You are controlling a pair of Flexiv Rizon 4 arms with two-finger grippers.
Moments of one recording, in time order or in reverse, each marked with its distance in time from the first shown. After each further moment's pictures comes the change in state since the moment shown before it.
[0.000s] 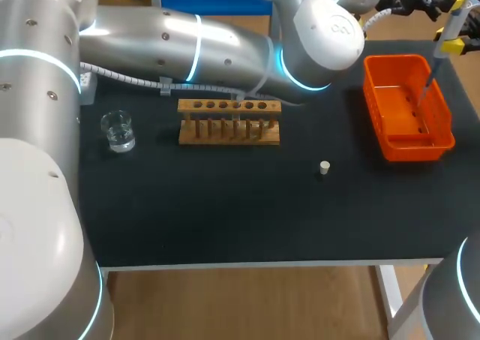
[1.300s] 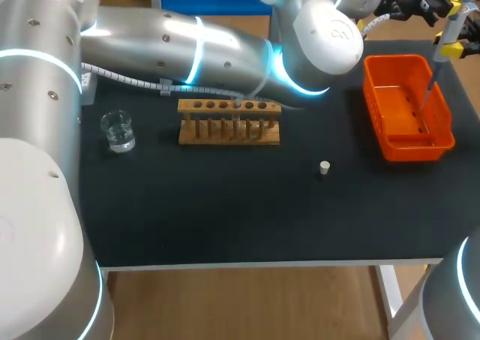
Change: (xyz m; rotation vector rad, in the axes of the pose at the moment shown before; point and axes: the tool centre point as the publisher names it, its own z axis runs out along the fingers) left arm -0.001 0.012 0.002 -0.015 -0.007 -0.003; right arm 0.001 -0.007 -0.001 -0.002 -0.003 0.000
